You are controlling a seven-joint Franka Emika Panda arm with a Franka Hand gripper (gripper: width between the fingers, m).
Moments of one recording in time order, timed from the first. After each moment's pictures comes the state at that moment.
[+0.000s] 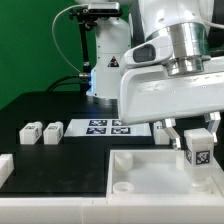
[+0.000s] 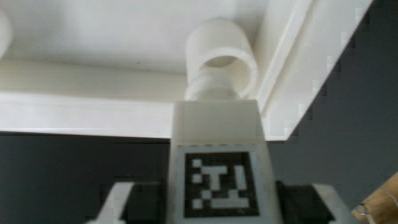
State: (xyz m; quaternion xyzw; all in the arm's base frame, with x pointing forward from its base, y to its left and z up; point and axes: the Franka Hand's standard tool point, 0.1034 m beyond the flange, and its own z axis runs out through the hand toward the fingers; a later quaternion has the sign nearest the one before) arm 0.634 0.104 0.091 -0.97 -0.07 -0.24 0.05
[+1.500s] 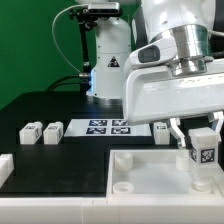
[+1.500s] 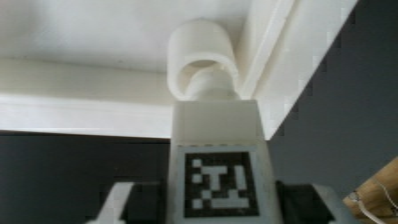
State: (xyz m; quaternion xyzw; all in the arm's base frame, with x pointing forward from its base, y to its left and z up) arm 0.625 0.109 0.088 -0.96 -0.08 -0.26 0.05
